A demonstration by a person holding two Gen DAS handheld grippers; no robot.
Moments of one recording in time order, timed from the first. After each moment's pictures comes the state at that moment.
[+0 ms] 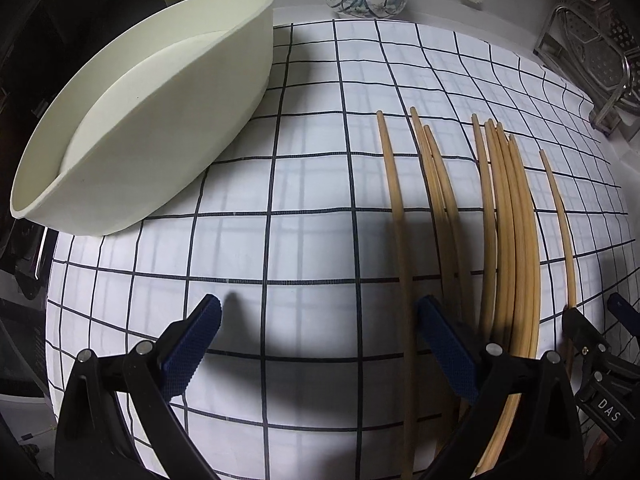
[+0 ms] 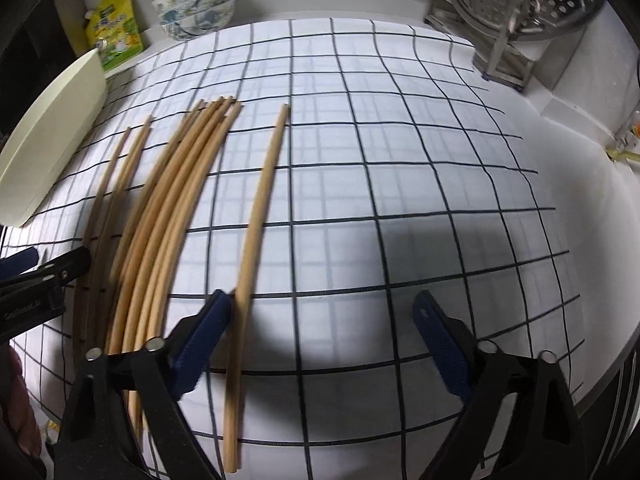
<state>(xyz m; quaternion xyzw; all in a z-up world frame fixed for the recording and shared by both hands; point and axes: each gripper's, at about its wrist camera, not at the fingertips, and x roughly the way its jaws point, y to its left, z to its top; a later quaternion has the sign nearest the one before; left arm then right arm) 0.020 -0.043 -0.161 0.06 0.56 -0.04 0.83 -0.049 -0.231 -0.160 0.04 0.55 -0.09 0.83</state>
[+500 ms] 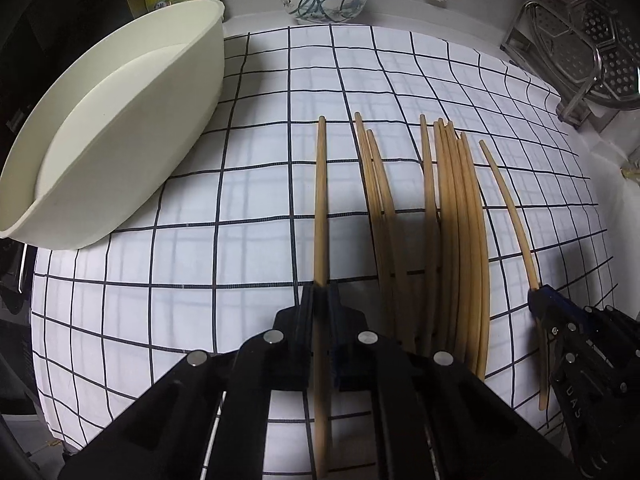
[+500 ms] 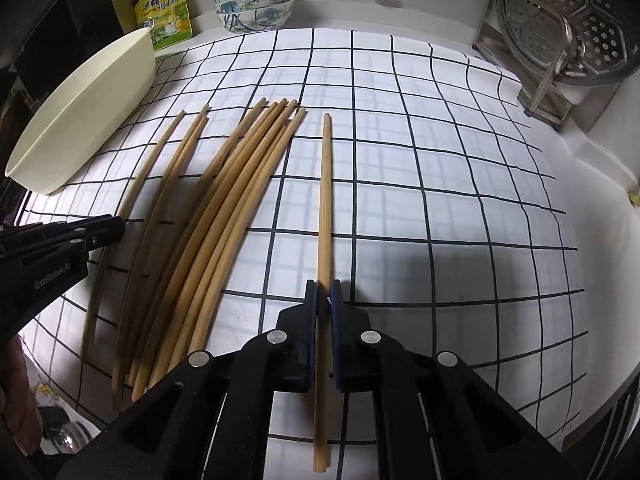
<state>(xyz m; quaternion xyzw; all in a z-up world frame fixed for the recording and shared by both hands) 0.018 -0.063 -0.151 0.05 0.56 -0.10 0.82 -0.042 -0.211 -0.153 0.02 0.55 -0.03 0.83</state>
